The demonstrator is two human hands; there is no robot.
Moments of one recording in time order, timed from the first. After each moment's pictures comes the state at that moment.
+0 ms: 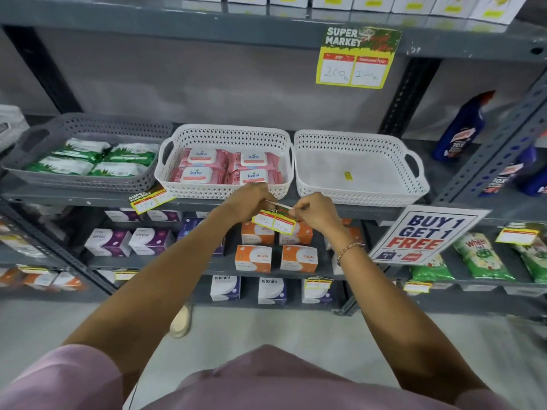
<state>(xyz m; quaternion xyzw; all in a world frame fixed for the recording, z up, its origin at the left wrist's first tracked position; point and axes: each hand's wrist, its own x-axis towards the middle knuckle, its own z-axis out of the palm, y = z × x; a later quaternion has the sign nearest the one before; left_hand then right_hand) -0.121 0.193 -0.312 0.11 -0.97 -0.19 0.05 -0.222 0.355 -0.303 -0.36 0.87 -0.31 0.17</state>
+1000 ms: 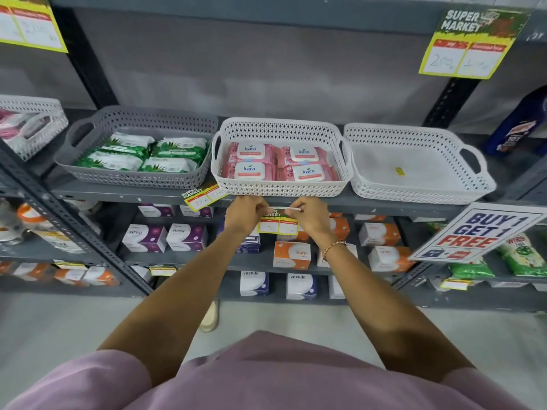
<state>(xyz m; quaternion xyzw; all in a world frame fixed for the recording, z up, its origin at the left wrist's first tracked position) -0.021 0.108 -0.370 0.32 -0.89 -0.29 0.15 -0.137 0.232 -0.366 -0.31 0.86 -0.39 0.14</state>
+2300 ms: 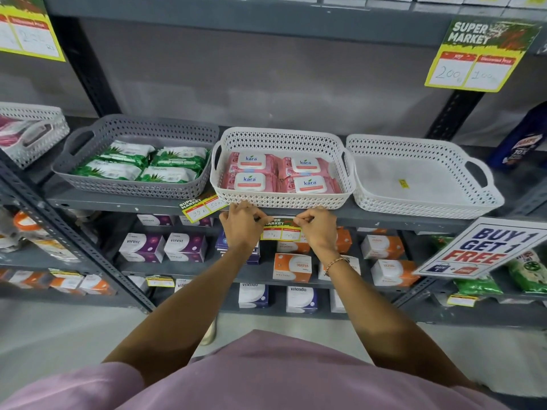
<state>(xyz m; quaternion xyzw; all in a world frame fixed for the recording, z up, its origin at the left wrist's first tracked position) -0.033 0.113 -0.383 0.41 -0.85 -0.22 0.22 -0.150 0.232 -0.381 -0.28 0.86 -0.43 0.07</state>
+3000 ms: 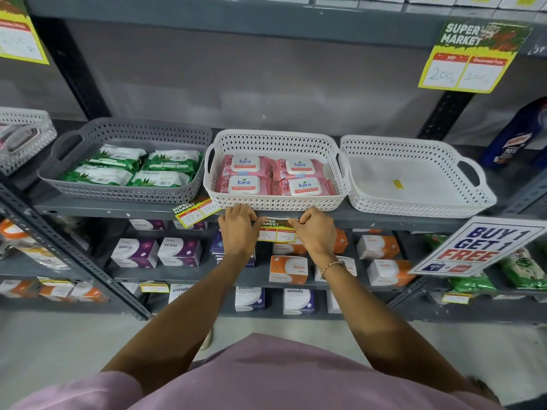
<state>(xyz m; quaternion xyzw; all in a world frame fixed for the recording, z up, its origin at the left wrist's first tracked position) -0.036 0.114 -0.392 0.39 -0.85 -0.21 0.29 -0.146 0.234 -0.374 -0.27 0.89 -0.36 0.01</state>
